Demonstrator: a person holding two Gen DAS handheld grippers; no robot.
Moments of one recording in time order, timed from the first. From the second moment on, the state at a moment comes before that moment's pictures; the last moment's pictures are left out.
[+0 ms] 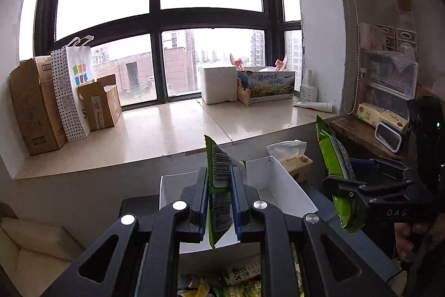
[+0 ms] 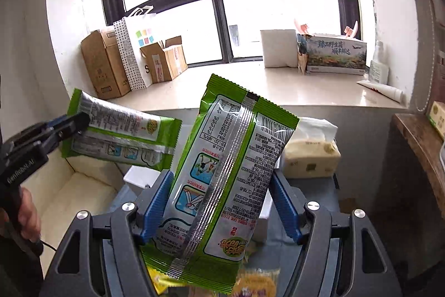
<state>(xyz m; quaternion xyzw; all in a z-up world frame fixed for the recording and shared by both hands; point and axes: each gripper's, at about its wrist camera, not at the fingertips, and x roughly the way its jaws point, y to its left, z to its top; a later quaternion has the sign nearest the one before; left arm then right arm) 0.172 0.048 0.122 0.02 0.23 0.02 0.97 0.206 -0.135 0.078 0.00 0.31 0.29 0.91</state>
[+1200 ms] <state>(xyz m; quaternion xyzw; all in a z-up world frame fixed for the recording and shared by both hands) 0.196 0.056 0.047 0.01 0.32 0.04 0.95 0.257 -0.129 0.056 0.02 0.32 0.30 0.90</state>
